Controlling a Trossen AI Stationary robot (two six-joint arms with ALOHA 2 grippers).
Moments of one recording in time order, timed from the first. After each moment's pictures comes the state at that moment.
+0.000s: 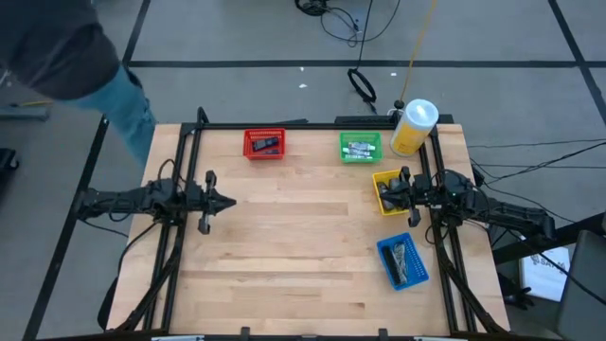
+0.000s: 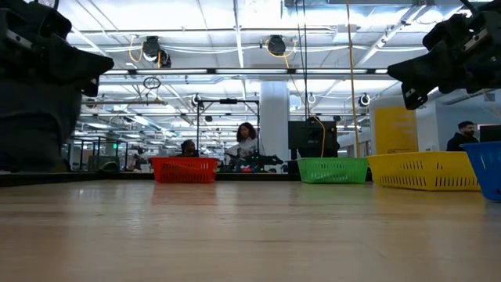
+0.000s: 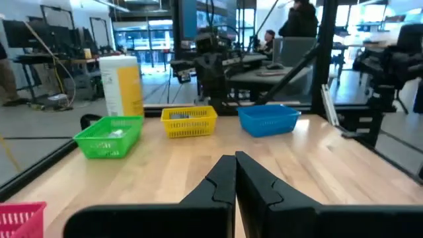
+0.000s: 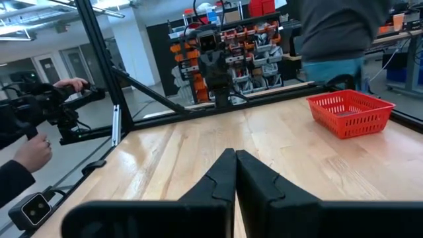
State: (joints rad) left arm -0.03 0.01 0.02 0.01 0.01 0.02; right arm -0.28 0.05 0.01 0.07 -0.32 0.22
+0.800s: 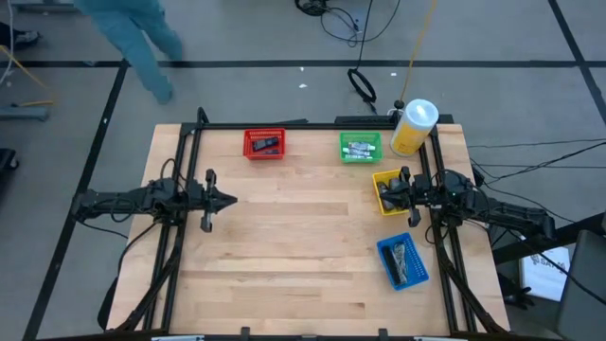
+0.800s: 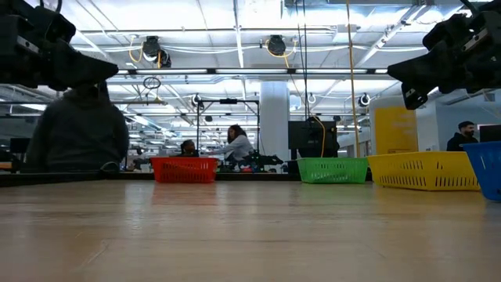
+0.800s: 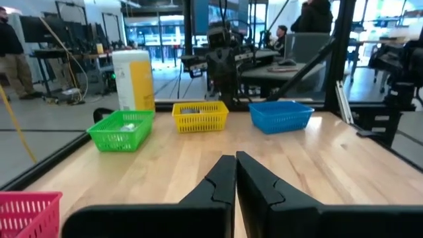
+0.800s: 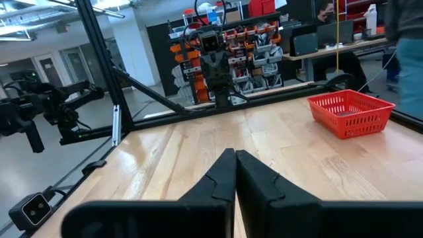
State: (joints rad) left arm 0.00 0.03 0.01 0.03 0.00 0.02; right arm -0.28 0.05 0.01 0.07 -0.32 0.22
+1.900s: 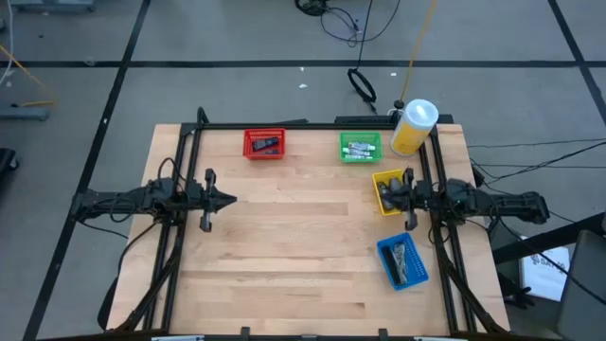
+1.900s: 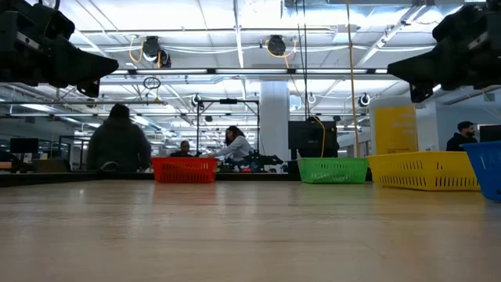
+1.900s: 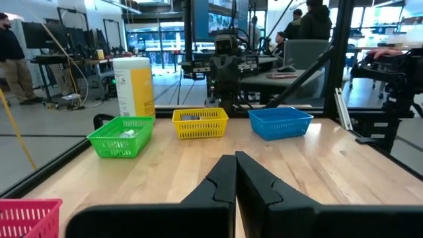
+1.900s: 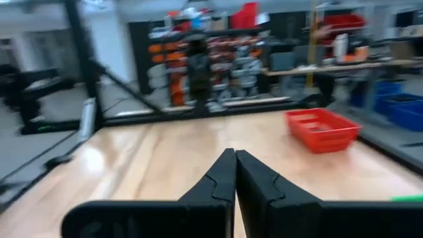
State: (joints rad) left arm 0.00 0.03 0.02 0.05 0.00 0.02; right arm -0.01 0.00 0.01 0.01 0.07 0.08
